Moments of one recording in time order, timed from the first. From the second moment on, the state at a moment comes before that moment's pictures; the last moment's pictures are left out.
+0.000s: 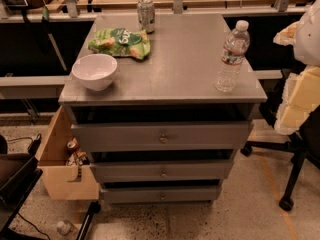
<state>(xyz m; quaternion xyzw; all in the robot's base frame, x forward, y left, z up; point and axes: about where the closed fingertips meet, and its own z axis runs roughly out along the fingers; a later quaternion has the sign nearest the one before) 0.438 -0.214 0.984 -0.60 0.78 -0.04 0.17</state>
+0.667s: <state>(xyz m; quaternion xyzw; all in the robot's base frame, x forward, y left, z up) 0.450 -0.214 0.985 -0.60 0.77 -0.04 0.21</state>
